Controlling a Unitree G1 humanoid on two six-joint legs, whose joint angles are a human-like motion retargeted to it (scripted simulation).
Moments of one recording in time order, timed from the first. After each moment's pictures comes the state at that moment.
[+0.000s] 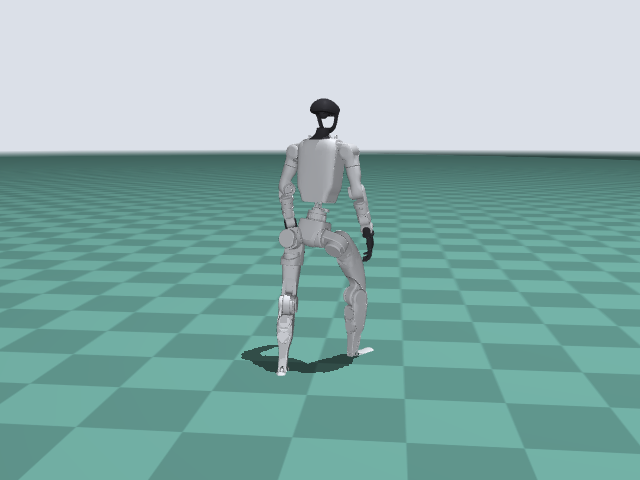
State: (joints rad) left arm -0.09 0.38 -0.50 1.13 0.21 -0.10 -0.06; right arm -0.13 -0.22 0.40 1.14 0.09 -0.08 0.08; waist -0.08 -0.09 -0.10; left_leg 0.13 -0.13 0.40 -0.04 -0.43 0.05; right_leg -0.74 -0.20 -0.22 0.54 -0.32 0.06
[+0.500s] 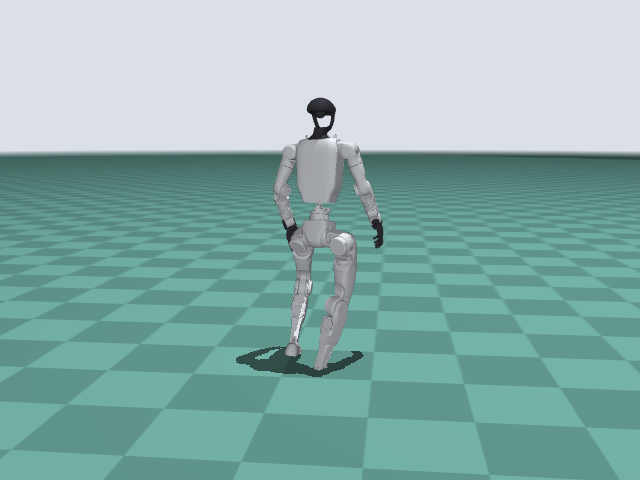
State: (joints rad) left arm -0.01 0.38 -0.39 0.92 0.15 -0.08 -0.03; right arm -0.28 -0.27 0.37 1.06 0.09 -0.09 0.01; waist 0.14 0.00 -0.07; left_leg -0.69 0.42 0.27 1.29 -0.54 0.09; right_leg -0.26 0.15 -0.18 0.39 -0.48 -0.12
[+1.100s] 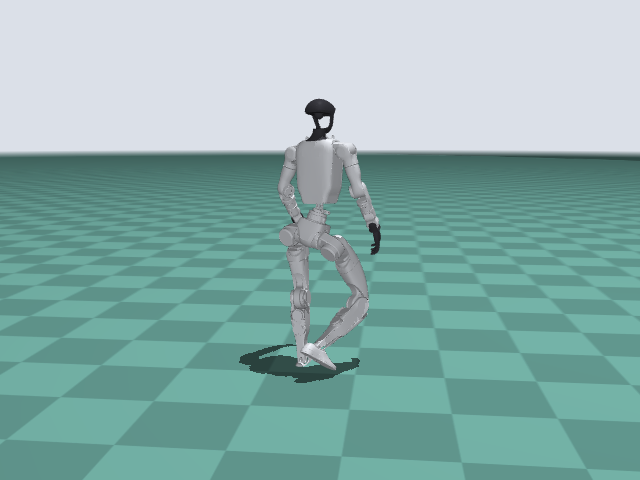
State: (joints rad) left arm -0.06 0.45 -0.36 0.85 0.10 -0.05 -0.02; right arm -0.18 -0.24 0.39 1.06 0.10 -0.07 0.12; waist -0.10 -0.26 -0.16; left_leg -0.31 -0.24 0.33 0.22 -0.32 0.15; right_leg -0.67 -0.47 -0.07 1.50 -0.44 -0.03
